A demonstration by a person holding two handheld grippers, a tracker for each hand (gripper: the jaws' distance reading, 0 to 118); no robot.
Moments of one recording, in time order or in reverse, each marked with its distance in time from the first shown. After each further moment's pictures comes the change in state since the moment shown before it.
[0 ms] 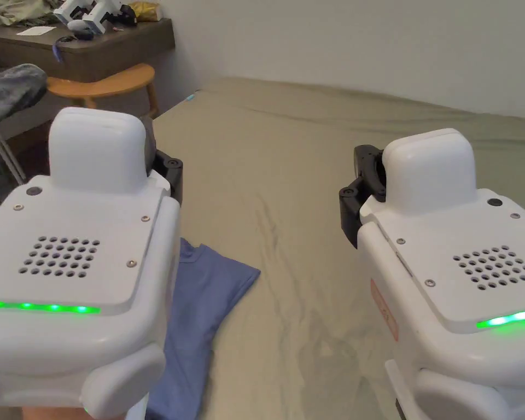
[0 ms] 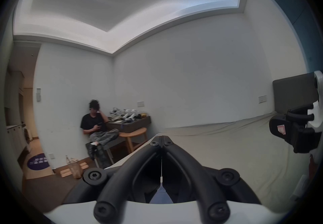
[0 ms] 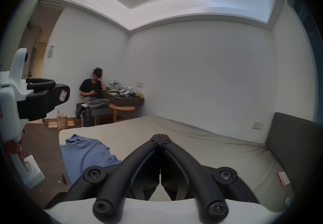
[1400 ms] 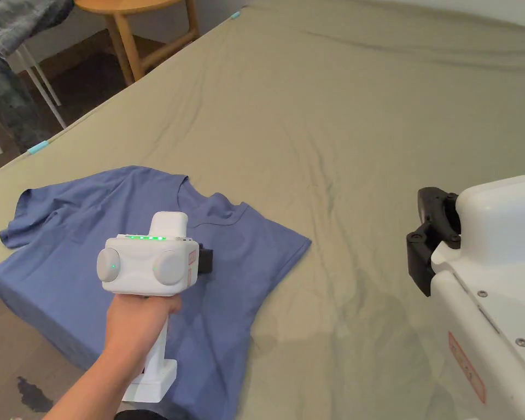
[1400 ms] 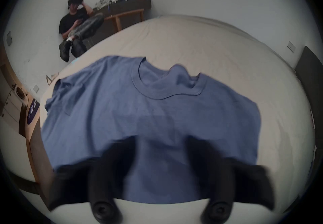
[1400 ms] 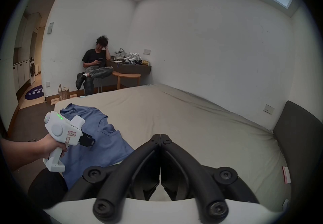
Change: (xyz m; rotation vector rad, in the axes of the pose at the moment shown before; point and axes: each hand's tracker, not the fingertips) left arm -0.043 -0.324 -0.259 -1.009 -0.051 0.130; right arm 0.000 -0.088 -0.106 -0.284 0.055 0.043
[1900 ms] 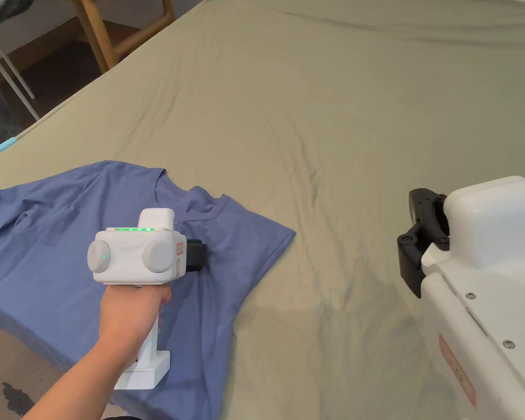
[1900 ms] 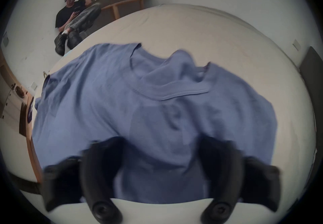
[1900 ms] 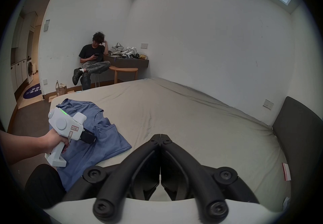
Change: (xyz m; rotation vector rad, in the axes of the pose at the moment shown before) left arm 0.011 0.008 -0.027 -0.012 -0.017 -0.017; right arm 0.007 -0.016 -0.013 -0.044 -0.011 -0.007
